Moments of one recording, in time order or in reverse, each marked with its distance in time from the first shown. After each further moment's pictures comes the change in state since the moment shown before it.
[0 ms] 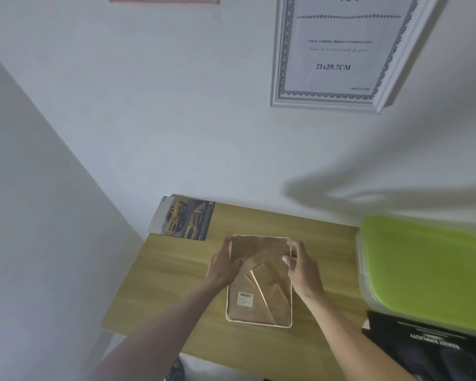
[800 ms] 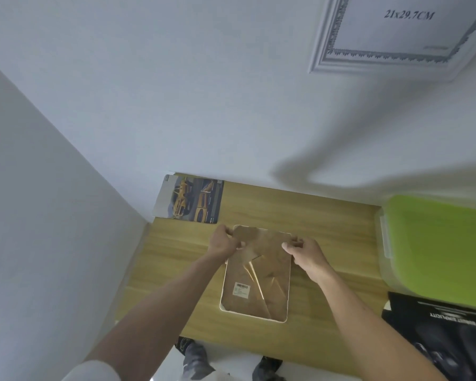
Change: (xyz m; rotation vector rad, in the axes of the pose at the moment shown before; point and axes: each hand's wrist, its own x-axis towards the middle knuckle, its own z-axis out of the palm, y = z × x) left_hand 0.059 -0.044 -0.024 -0.186 -0.076 -0.353; right_hand 0.032 -0.004 0.049 0.314 -0.190 0.528
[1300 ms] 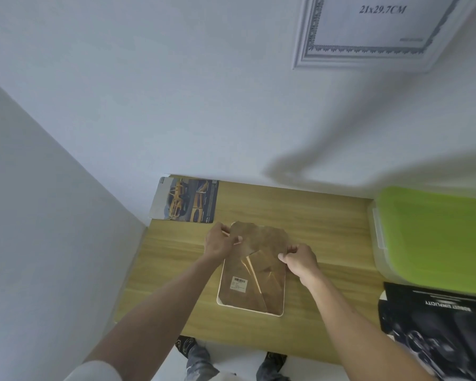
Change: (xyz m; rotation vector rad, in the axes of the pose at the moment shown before) left_hand -0.002 -0.006 0.003 0.026 0.070 0.067; right_hand -0.018 0.011 0.016 -0.039 0.094 0.122
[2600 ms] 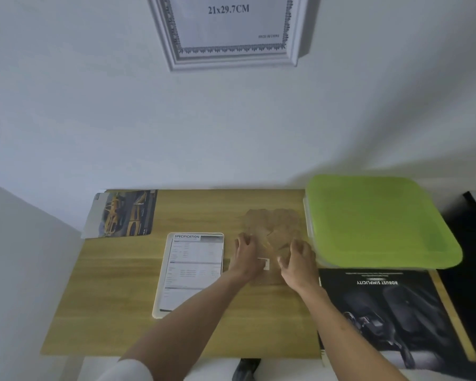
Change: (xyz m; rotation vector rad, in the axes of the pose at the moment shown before) left_hand -0.080 0.080 0.199 0.574 -0.277 0.424; right_hand 0.013 0.082 -0.140 -0.590 0.197 -0.195
